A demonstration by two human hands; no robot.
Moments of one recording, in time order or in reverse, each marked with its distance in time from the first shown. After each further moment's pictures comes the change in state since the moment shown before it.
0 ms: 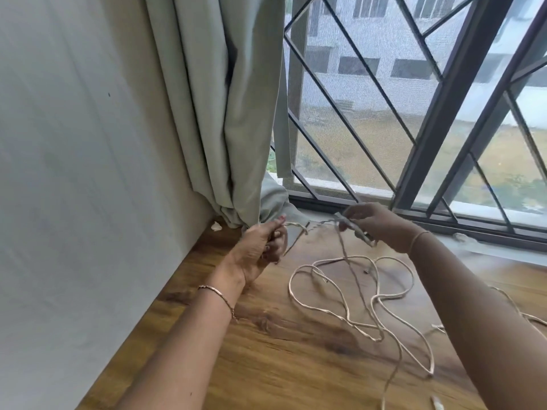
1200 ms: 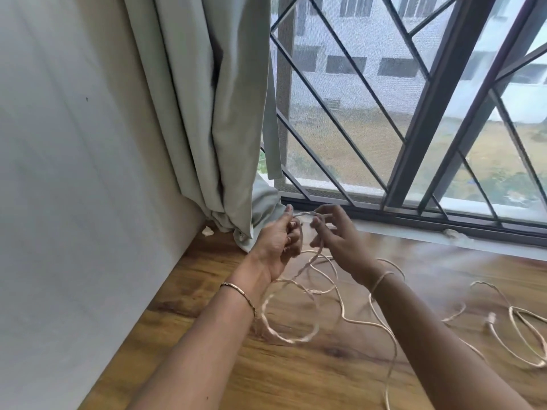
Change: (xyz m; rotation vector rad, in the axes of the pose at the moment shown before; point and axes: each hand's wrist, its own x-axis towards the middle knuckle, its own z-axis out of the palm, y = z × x) left_hand 0.030 -0.009 0.036 -0.093 0.087 -0.061; right_hand -0.017 -0.007 0.079 0.196 0.323 -0.298
